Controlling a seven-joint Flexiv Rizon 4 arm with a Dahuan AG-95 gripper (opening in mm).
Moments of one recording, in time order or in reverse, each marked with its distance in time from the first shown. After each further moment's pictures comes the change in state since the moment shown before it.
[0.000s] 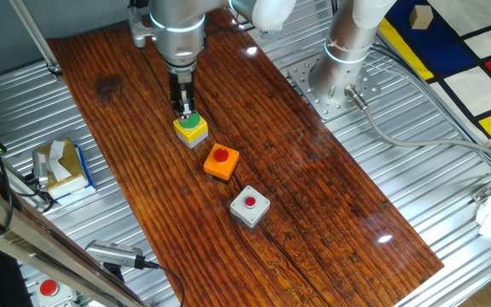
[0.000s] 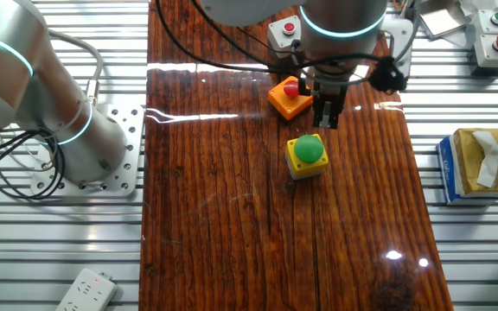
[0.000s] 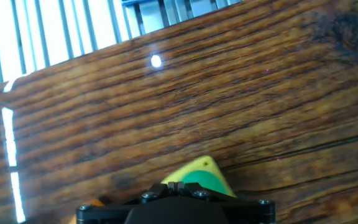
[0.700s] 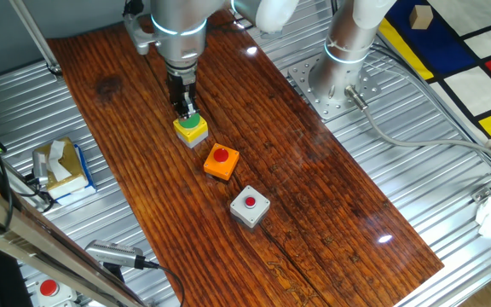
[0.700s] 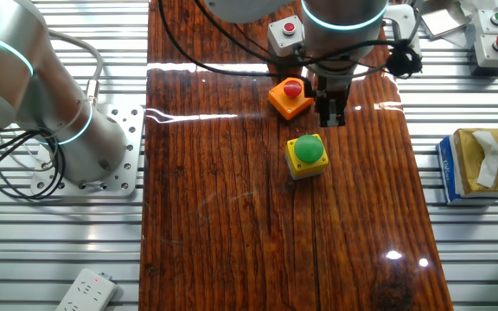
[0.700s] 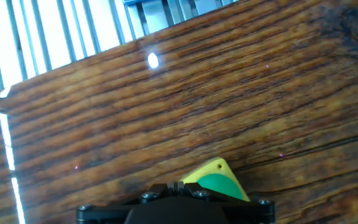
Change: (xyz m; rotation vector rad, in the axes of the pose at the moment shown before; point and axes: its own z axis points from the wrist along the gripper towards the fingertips) arm -0.001 0.000 0.001 0.014 0.004 -0.184
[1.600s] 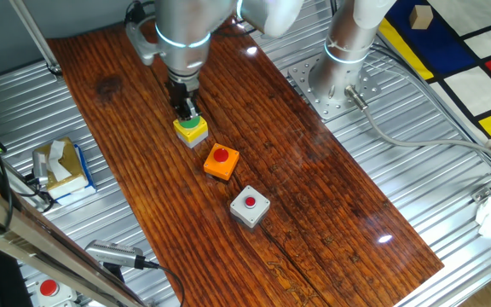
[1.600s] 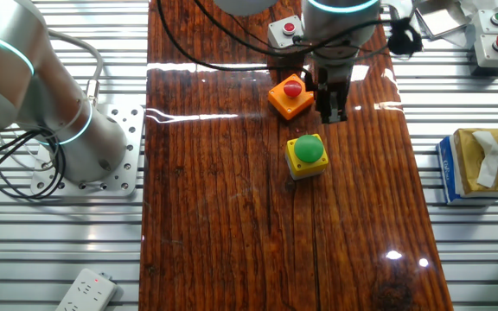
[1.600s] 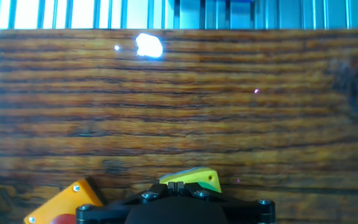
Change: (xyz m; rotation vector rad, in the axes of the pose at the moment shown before) arm 0.000 0.000 0.001 0.104 -0.015 -0.106
